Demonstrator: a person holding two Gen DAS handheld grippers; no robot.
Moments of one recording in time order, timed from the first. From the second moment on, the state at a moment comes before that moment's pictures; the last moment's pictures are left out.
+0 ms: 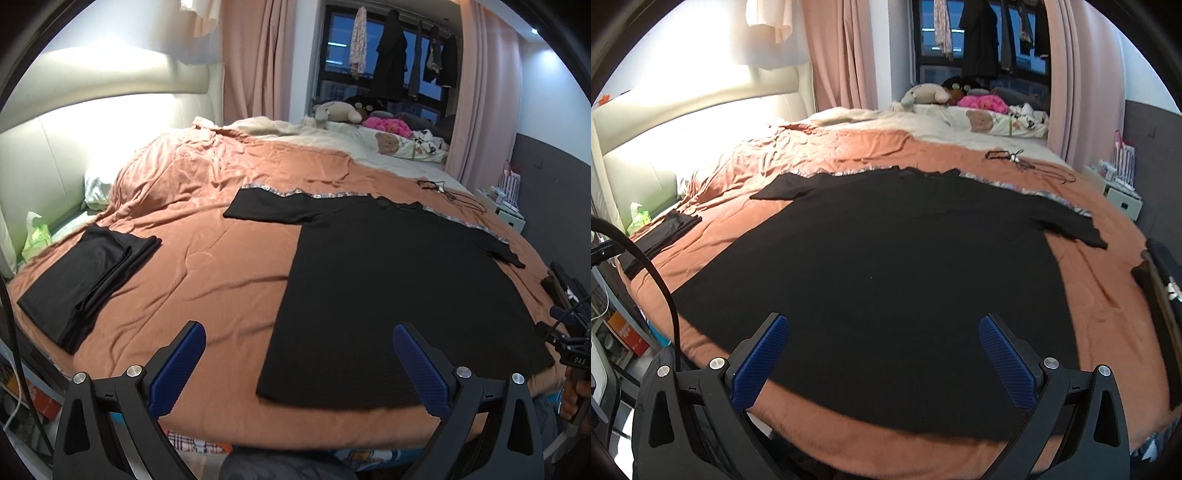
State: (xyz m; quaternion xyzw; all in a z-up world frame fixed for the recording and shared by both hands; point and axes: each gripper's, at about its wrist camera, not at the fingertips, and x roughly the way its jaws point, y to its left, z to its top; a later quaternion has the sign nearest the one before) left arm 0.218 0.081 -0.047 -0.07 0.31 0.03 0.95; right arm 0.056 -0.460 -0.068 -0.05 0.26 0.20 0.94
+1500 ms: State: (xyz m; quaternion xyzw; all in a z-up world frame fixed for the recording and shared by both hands) left arm 0.551 0.252 -0.107 -0.20 0.40 0.08 0.89; right arm 0.315 -0.304 -0.038 -0.11 0.30 0.26 0.91
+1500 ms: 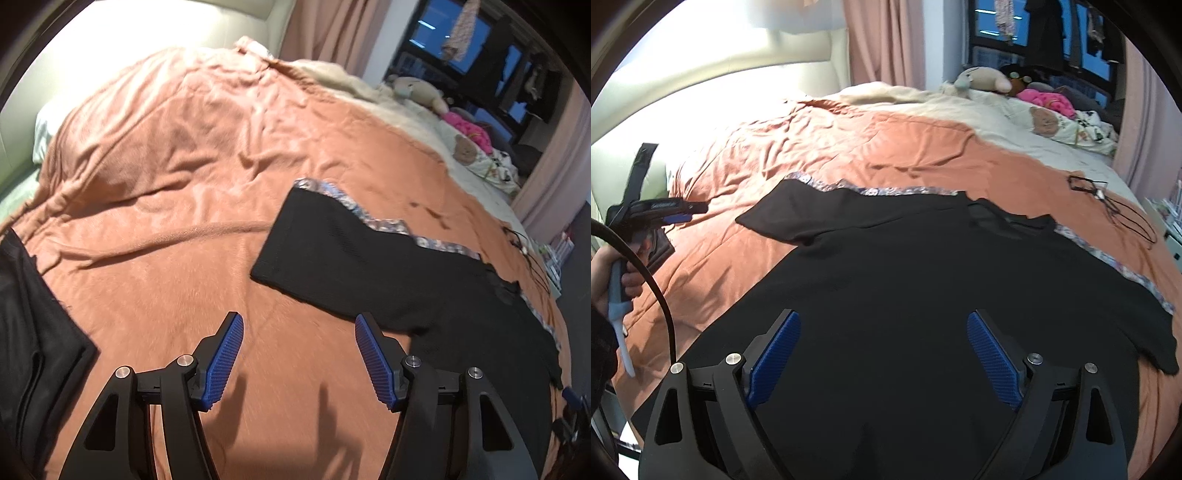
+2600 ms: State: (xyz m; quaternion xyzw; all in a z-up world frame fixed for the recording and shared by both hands) left arm 0.644 0.312 -0.137 -0.31 0.42 0.05 0.85; right arm 0.452 -0.212 -0.097 0.00 0.39 0.31 0.87
